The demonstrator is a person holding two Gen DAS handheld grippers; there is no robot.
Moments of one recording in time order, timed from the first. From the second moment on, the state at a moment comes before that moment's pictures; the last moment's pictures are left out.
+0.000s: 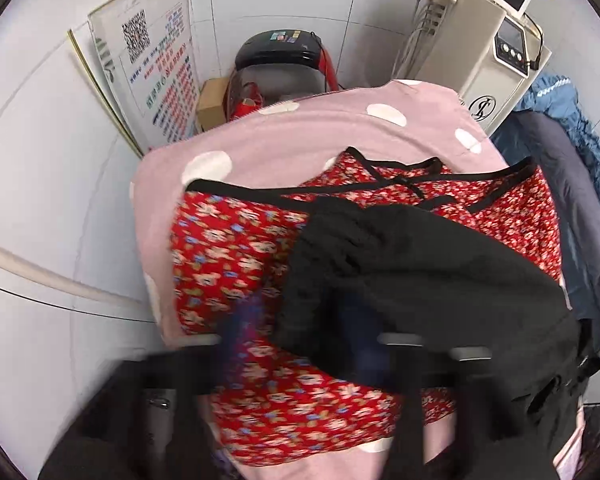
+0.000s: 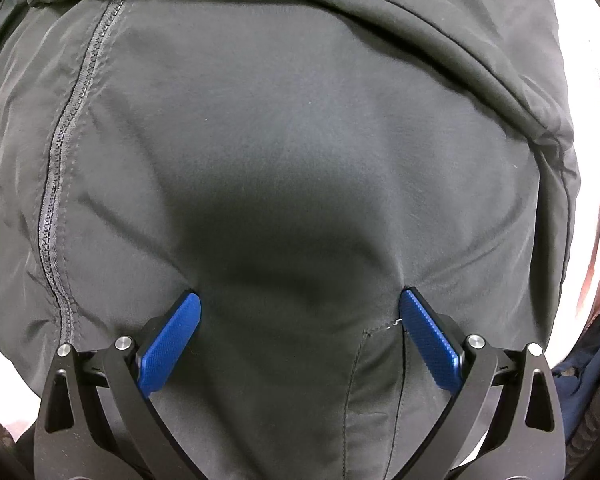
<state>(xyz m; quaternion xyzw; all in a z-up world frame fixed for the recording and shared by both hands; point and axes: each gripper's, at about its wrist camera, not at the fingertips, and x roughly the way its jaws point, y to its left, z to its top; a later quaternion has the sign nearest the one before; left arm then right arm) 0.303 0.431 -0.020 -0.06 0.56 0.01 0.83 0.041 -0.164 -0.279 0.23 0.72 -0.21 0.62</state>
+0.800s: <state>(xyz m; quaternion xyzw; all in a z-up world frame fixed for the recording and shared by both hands) 0.291 0.323 0.014 0.03 0.50 -0.03 0.86 0.039 -0.164 -0.278 0.23 0.71 -0.22 0.63</state>
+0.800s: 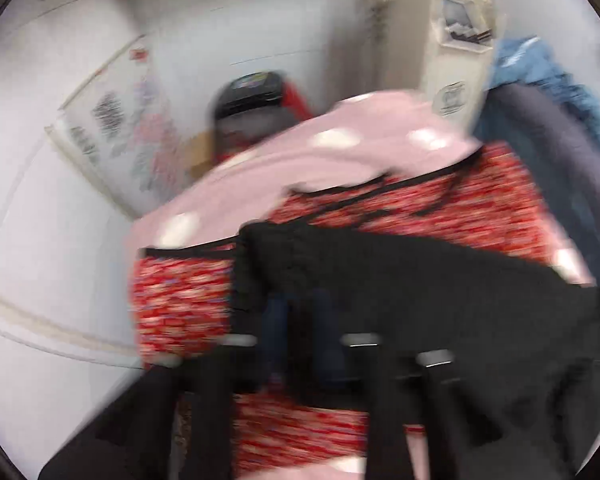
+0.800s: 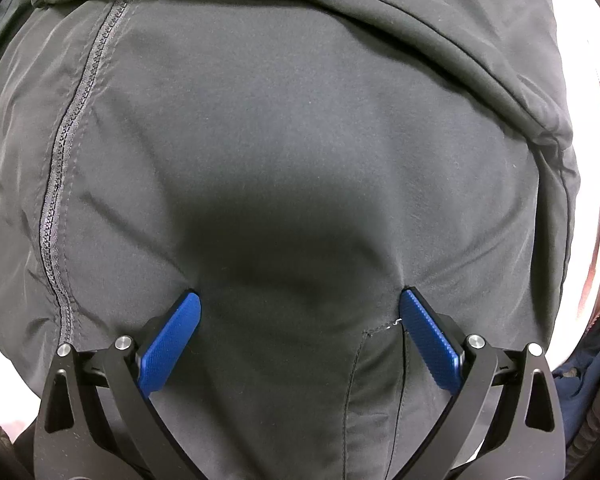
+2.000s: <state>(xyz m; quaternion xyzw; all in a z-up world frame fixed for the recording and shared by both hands) -0.037 -0.116 -0.087 0.17 0.57 -0.48 0.64 -0.059 -0.223 -0.230 0.35 0.63 -0.32 0.62</state>
